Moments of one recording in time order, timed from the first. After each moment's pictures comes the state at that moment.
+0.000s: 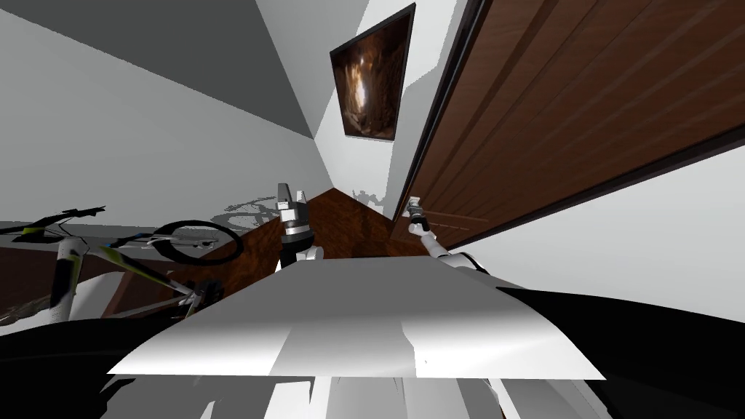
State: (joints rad) arm -0.30 -0.36 0.12 -0.81 -0.73 -0.47 -1.30
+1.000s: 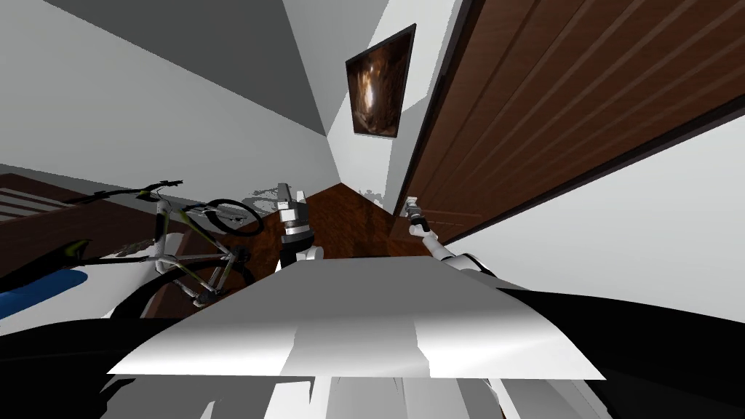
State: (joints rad) arm -0.27 -0.41 0.22 -0.87 -0.72 -0.47 -1.39
